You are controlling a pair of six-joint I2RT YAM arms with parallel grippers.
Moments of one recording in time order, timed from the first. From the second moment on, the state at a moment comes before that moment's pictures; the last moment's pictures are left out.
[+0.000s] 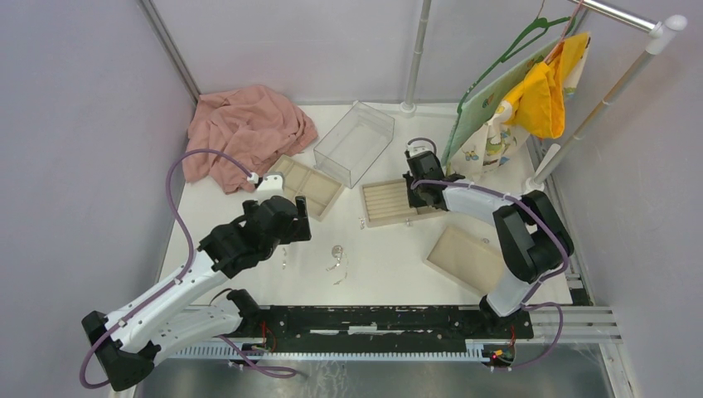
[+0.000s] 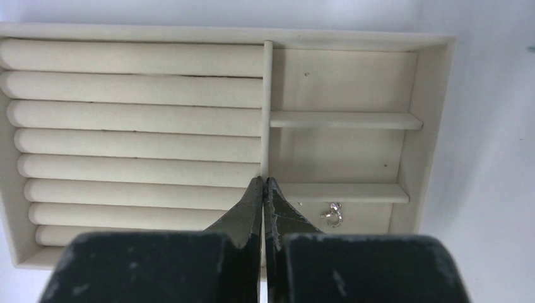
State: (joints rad) left arm -0.81 0.84 0.84 -0.84 -0.55 -0.67; right arm 0.48 1.70 0.97 -0.21 0.15 0.25
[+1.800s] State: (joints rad) left arm -0.81 0.75 0.84 -0.89 -0.61 -0.69; right arm 0.96 1.94 1.30 -0.38 0.21 0.34
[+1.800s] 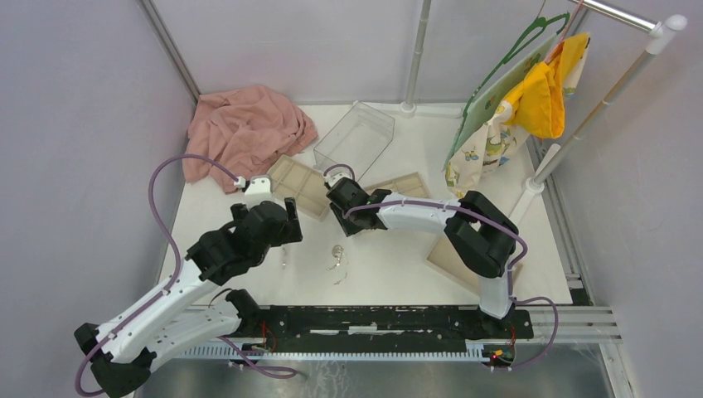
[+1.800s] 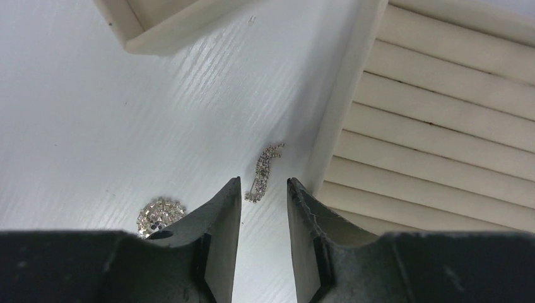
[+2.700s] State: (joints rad) left arm -0.81 0.75 0.84 -0.92 -0.63 -0.69; right arm 0.99 1.98 1.32 -0.39 0.24 0.34
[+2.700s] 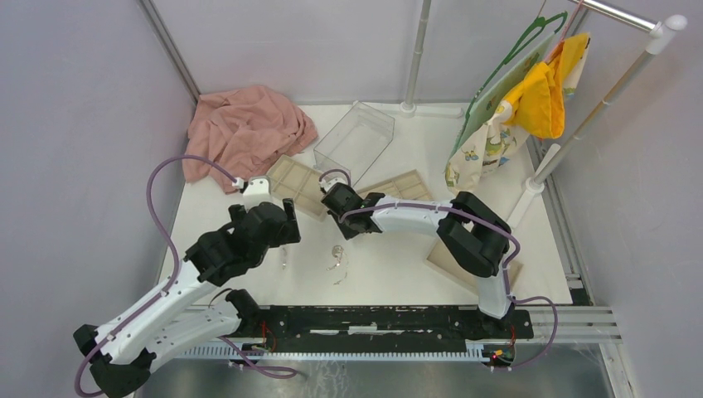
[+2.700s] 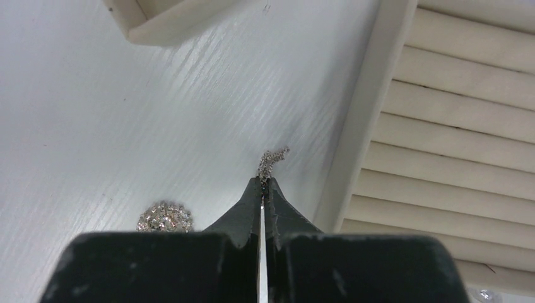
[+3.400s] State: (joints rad) left arm -0.81 0.74 0.84 -0.92 -0.63 -0.69; right arm 0.91 1.79 1.37 -0.47 0.42 0.31
